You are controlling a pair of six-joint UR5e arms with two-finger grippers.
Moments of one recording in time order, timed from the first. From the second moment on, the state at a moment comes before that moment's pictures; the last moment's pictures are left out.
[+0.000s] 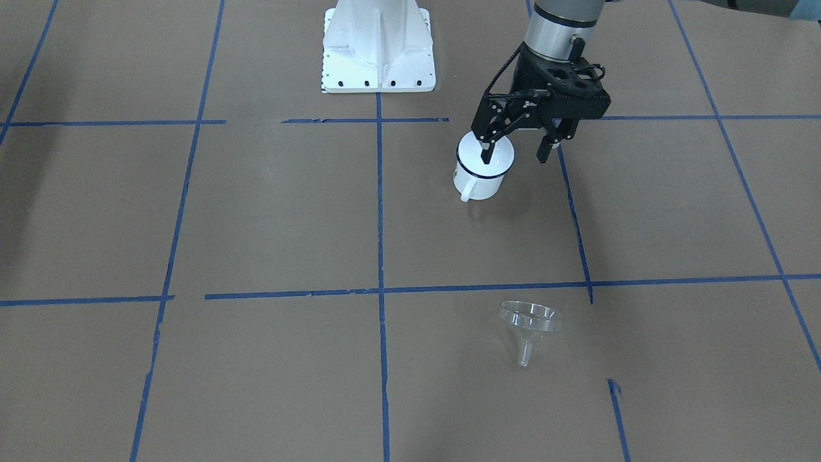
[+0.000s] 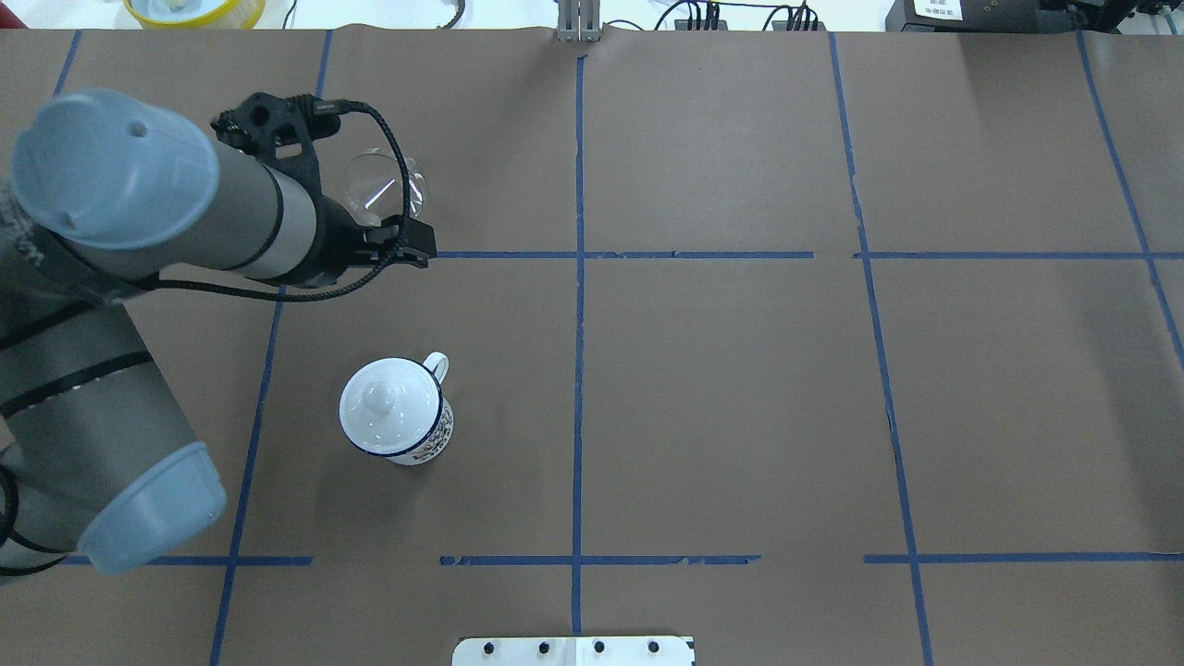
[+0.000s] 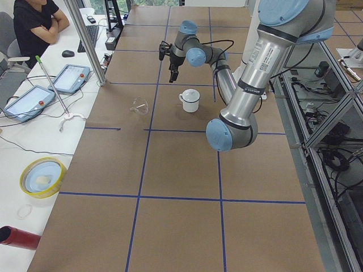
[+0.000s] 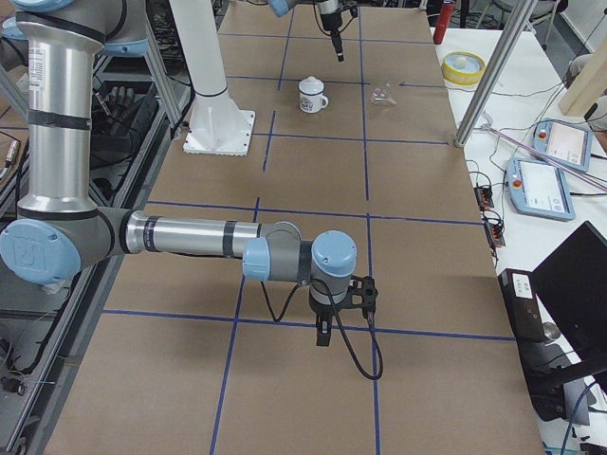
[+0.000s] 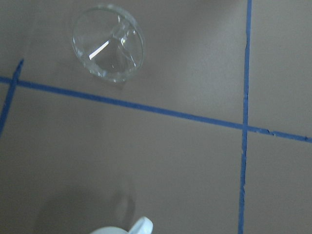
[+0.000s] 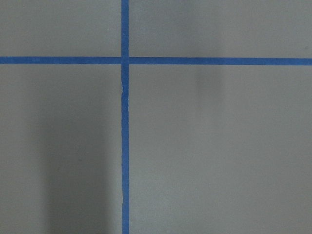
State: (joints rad) left arm -0.74 -2.03 -2.09 -1.52 -1.80 -1.18; right arm 1.57 -1.68 1.66 -1.57 2.29 0.01
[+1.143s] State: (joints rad) left arm -1.35 -1.58 -1.76 -1.91 -2.25 -0.33; right arm 1.57 -1.68 1.66 -1.57 2.29 0.01
